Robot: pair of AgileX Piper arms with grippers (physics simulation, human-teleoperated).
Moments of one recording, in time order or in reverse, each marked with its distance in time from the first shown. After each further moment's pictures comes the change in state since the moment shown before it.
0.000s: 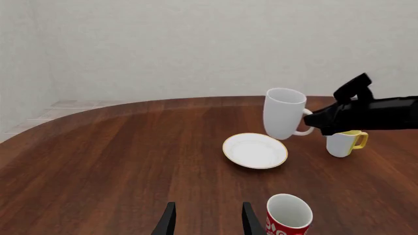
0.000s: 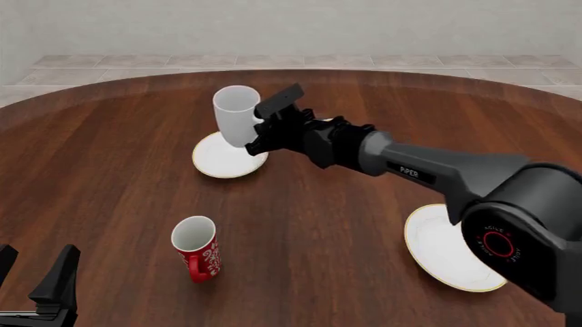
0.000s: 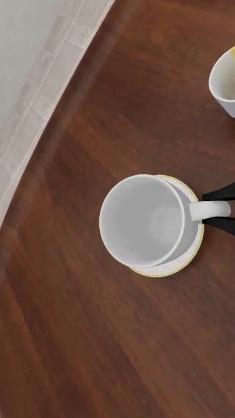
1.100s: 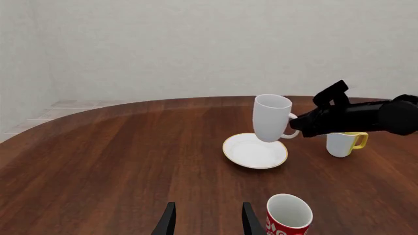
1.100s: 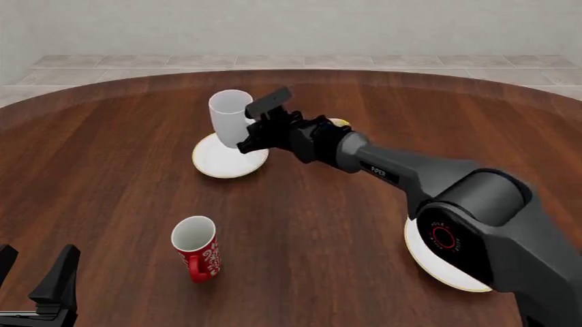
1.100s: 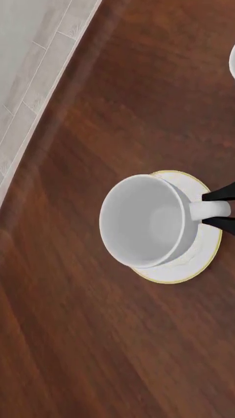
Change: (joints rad) left arm 0.000 0.000 0.000 0.000 0.000; right arm -0.002 0.171 -0.226 0.082 0.017
